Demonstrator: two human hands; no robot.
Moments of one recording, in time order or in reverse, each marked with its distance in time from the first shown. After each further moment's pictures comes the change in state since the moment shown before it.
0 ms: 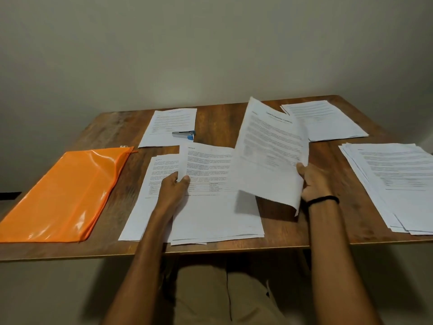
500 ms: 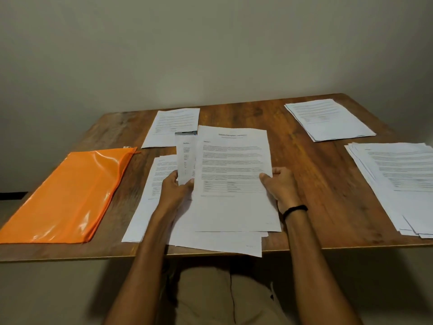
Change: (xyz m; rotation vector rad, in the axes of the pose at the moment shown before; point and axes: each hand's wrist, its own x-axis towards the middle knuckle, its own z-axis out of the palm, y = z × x) left_hand -0.001 0.000 -0.002 -0.206 -0.035 -0.064; right_hand -0.054 0.024 0.060 -0.277 -0.189 -0.194
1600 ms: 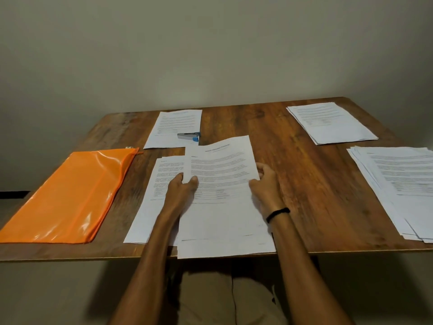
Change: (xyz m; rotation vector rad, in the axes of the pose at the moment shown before) left_hand 0.000 0.003 0.005 0.249 0.030 0.058; right_hand -0.012 -0.003 0.041 0.009 -0.084 -0.109
